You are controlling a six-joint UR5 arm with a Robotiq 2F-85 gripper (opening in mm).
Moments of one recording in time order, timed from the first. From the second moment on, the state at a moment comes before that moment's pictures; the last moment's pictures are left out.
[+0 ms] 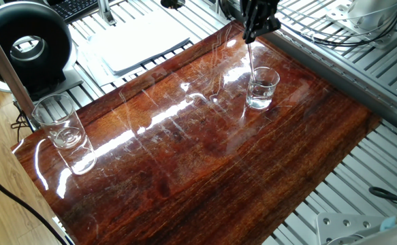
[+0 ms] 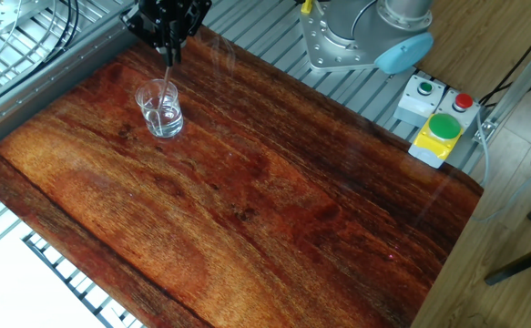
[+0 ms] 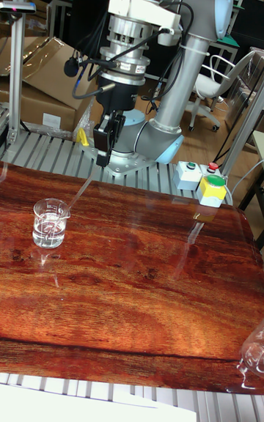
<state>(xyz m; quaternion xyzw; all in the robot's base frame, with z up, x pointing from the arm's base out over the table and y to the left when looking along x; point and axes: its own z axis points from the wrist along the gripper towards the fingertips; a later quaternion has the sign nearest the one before) 0.492 -0.064 0.257 -0.59 0.80 -0.04 0.06</state>
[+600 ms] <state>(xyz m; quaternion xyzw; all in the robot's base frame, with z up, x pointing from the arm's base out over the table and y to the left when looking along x) 0.493 -0.062 0.256 -0.59 0.80 -0.04 0.06</state>
